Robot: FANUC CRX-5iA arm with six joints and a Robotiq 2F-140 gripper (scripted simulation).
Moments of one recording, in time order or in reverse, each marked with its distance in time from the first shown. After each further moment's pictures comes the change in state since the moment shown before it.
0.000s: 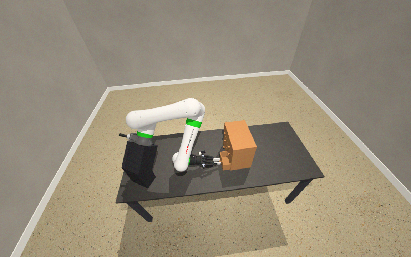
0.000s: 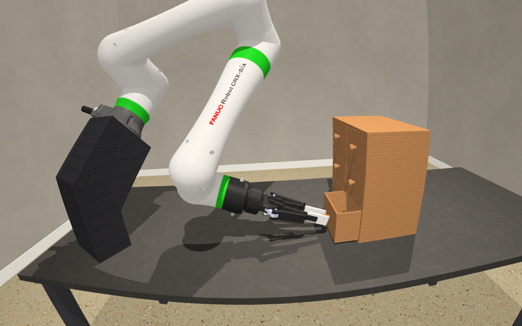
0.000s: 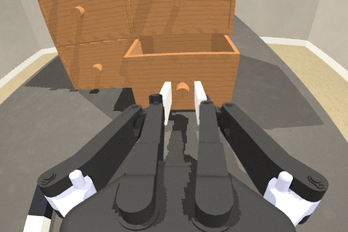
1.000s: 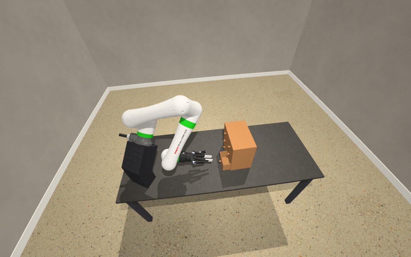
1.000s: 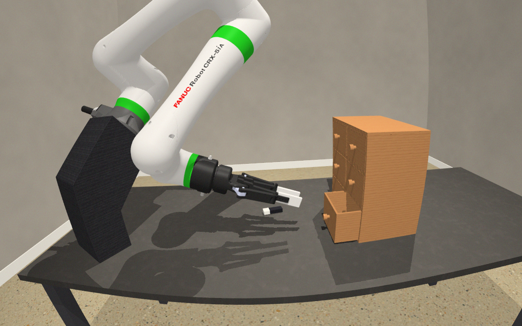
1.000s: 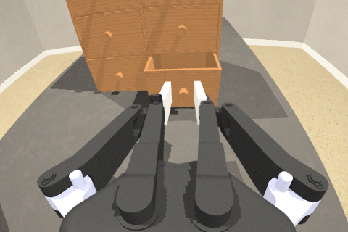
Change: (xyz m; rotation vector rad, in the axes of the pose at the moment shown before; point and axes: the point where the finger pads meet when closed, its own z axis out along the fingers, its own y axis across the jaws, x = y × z) arm 0.036 0.001 -0.096 0.000 0.002 -0.001
